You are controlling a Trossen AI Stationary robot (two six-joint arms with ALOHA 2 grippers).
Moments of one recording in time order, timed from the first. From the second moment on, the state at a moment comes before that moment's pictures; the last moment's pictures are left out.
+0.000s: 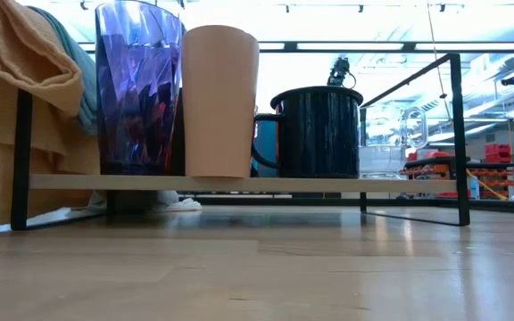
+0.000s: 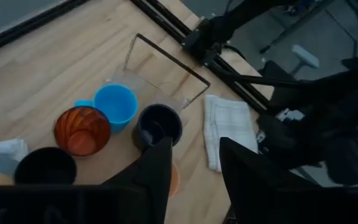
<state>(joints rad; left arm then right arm) -0.18 1.61 2.34 -1.42 -0.24 -0.83 0.60 1.90 2.05 -1.20 0.14 0.08</state>
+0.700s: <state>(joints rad) -0.22 1.59 2.33 -1.41 -0.29 -0.76 0.43 1.91 1.68 -0.60 -0.07 0.18</state>
